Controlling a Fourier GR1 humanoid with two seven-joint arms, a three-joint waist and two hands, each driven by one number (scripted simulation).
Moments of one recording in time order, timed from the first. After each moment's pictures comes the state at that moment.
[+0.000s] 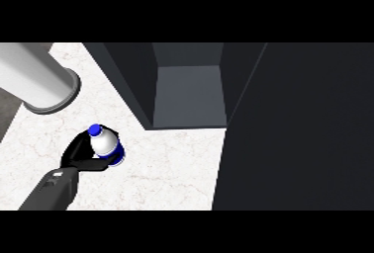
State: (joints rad) left arm -0.49 0.26 0.23 -0.31 -0.06 -0.53 -0.78; right arm 0.09 -0.19 0.55 -2.47 0.08 -0.21 0.36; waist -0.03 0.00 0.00
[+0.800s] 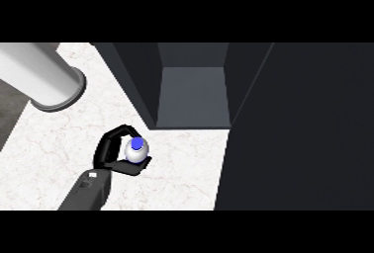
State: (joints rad) left arm -0.42 0.07 0.16 -0.52 -0.10 -0.11 -0.97; right arm 0.08 -0.22 0.54 -2.47 0.07 -0.25 0.38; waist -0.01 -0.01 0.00
